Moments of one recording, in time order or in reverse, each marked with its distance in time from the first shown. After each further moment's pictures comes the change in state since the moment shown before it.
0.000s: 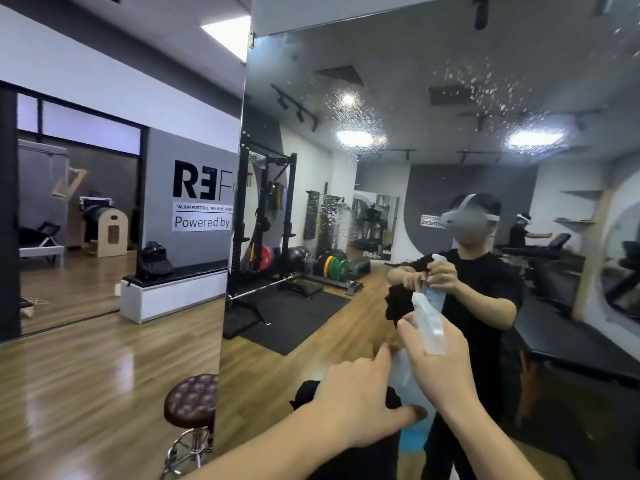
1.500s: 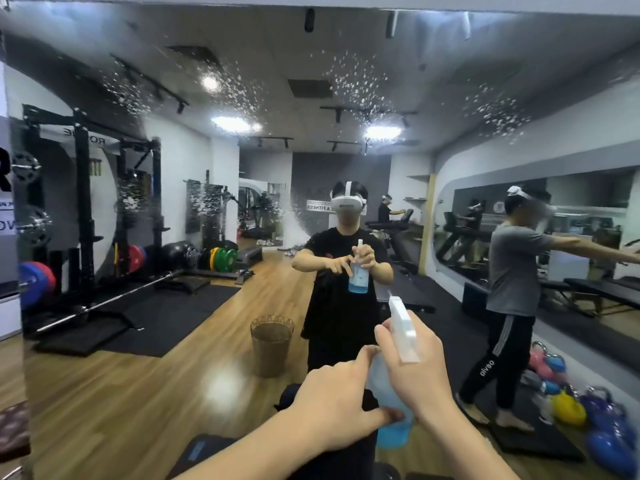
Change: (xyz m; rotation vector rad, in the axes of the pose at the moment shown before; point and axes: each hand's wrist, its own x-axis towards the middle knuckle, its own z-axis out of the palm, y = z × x) left_hand -0.045 0.360 0.100 -0.169 -0.132 0.357; right_hand -0.115 0.043 -0.382 -0.233 0.200 0.069
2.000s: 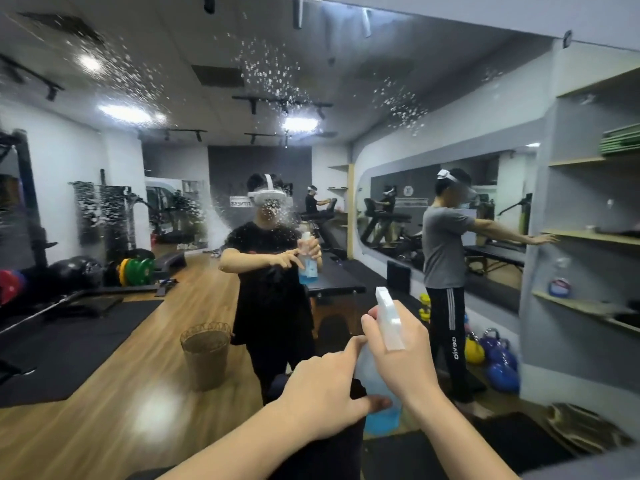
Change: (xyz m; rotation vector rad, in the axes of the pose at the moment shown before) left_hand 0.033 0.021 0.026 0.045 -0.015 0.249; right_hand -0.015 0.003 -0.046 -0.114 0.211 0.081
